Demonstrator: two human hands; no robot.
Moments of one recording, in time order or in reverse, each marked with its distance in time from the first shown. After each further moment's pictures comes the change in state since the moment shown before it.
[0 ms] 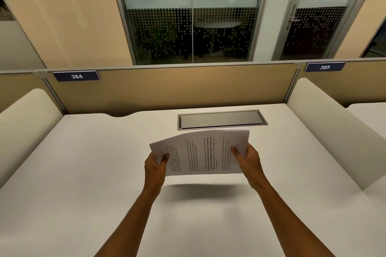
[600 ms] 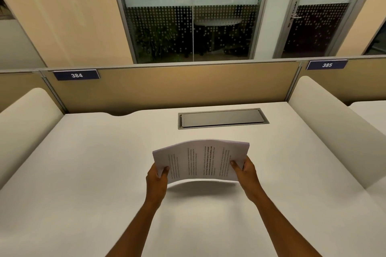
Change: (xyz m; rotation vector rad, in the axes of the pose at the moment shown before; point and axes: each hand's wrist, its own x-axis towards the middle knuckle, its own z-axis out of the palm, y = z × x) left_hand -0.019 -0.033 -0.005 0.101 -0.021 -0.030; right_hand -0.012 0.042 0.009 0.023 -0.001 0.130
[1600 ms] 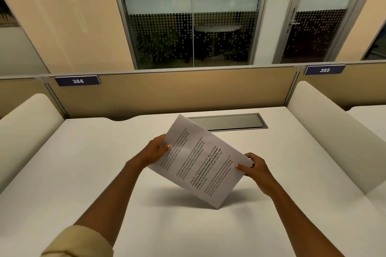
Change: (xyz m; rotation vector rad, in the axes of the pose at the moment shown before) left_hand 0.082 0.101 -0.024 0.503 -0.587 0.159; right_hand 0.026 -0.017 -0.053 -0.056 -0.164 0.025
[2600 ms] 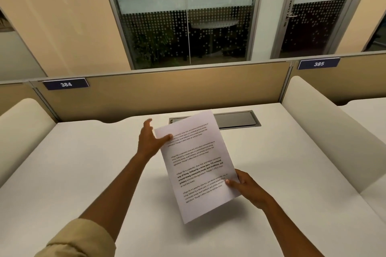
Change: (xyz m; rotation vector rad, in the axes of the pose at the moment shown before) left_hand 0.049 0.033 0.038 -0.072 0.503 -0.216; right_hand -0.014 0.033 -0.017 -0.013 -0.302 0.048
